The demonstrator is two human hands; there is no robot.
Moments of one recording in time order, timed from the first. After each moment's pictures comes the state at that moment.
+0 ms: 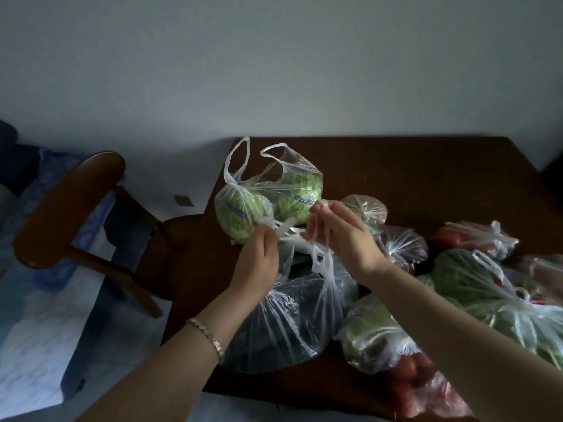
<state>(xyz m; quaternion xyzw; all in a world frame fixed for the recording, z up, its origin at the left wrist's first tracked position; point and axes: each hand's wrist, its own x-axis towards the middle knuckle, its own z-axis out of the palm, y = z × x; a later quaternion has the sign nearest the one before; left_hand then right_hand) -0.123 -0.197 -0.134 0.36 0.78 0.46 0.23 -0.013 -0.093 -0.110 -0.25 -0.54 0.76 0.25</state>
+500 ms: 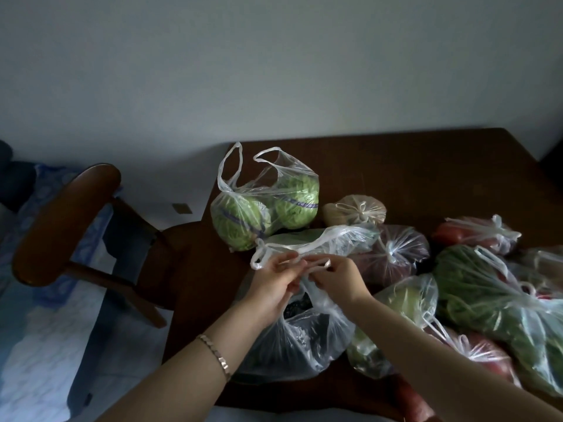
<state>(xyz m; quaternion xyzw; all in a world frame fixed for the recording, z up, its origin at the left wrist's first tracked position) -0.111 -0.182 -0.174 0.08 0.62 0.58 0.51 -0.004 -0.114 -0.166 -0.45 -0.59 0.65 0.18</state>
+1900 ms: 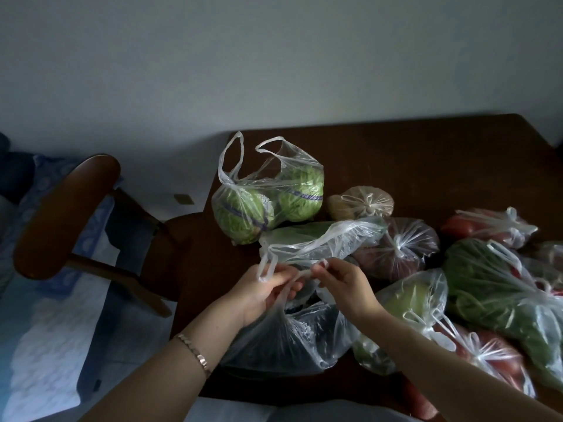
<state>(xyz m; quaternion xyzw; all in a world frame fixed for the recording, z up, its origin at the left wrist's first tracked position) -0.136 -0.199 -0.167 0.10 0.66 0.48 0.57 0.003 -0.120 -0.196 -0.37 -0.64 0.63 0.21</state>
